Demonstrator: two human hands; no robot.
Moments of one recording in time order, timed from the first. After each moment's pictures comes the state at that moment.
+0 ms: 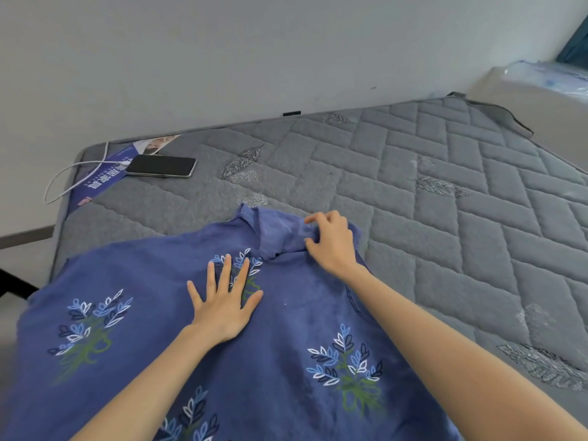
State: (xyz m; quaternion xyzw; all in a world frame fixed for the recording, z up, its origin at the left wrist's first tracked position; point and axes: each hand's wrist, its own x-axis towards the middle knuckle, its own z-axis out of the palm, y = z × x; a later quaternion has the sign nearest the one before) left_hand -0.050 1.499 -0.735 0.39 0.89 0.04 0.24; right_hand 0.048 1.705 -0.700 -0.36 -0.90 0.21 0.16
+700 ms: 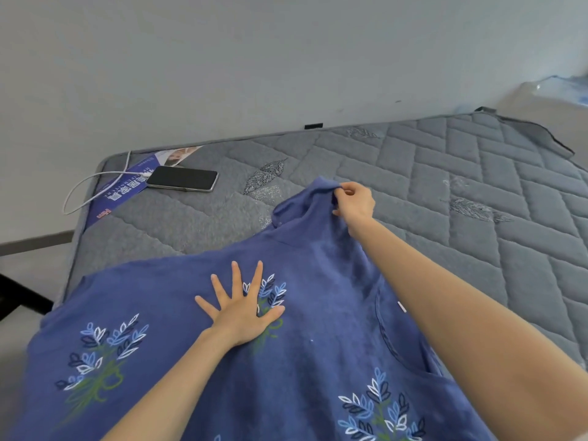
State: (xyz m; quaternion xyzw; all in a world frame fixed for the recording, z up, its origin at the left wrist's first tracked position) left_hand -0.097 1.524 -0.745 0.34 0.90 0.08 0.28; right_hand -0.056 1.775 -0.666 -0.49 -0.65 0.49 0.30
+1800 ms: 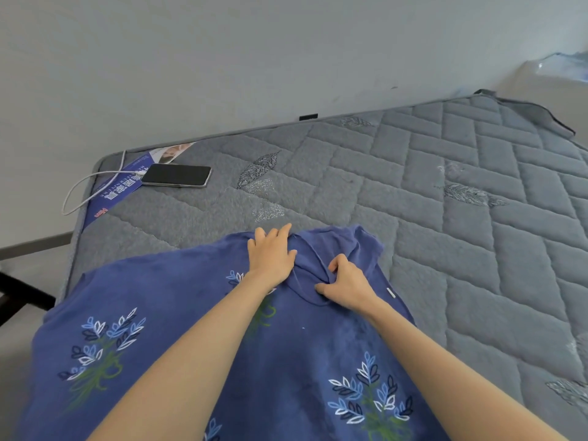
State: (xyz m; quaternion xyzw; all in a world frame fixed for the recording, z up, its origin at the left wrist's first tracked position) left_hand -0.091 1.612 -0.704 0.42 0.89 0.10 0.12; right_hand 0.051 1.698 -0.730 -0.41 -0.83 0.38 0.00
